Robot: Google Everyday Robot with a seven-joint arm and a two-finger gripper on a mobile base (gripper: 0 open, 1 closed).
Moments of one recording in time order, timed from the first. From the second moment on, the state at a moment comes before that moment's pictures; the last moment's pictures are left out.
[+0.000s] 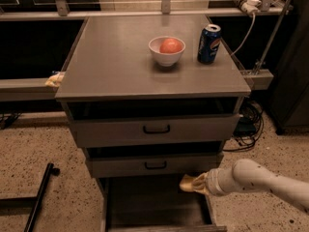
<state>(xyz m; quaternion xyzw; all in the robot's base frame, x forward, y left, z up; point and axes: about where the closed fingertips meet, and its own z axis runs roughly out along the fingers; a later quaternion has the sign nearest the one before) 0.521 -0.191 0.415 -0.62 0.72 0.10 0.29</state>
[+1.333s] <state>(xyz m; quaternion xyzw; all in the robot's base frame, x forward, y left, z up) 0.447 -0.124 0.667 -0.69 0.66 0.04 0.29</state>
